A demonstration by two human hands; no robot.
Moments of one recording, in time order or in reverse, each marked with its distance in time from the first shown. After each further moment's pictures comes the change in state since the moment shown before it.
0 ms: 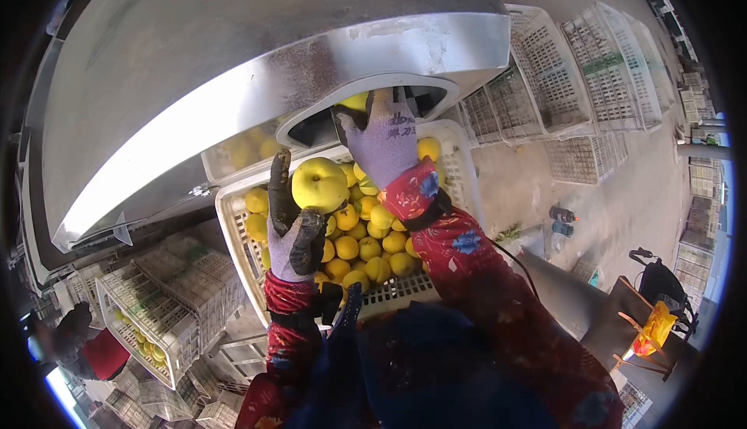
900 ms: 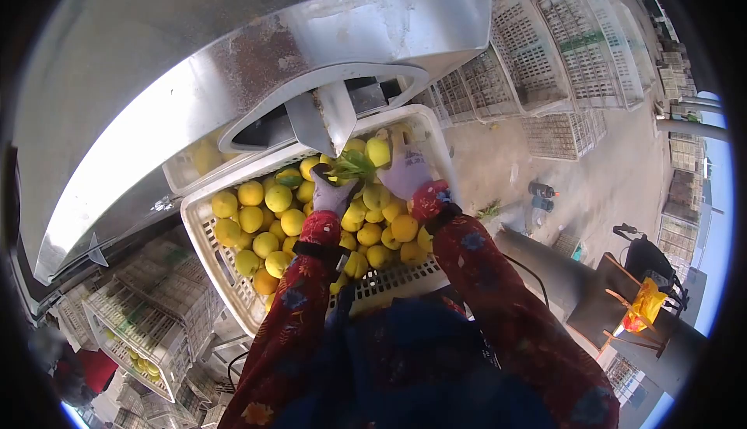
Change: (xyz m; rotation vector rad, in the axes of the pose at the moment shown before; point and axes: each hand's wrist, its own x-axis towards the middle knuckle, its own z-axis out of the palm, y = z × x) left_hand 0.052 -0.237 -0.027 0.655 0.103 -0.496; right_hand -0.102 0.137 0.011 -0.204 -0.530 0.276
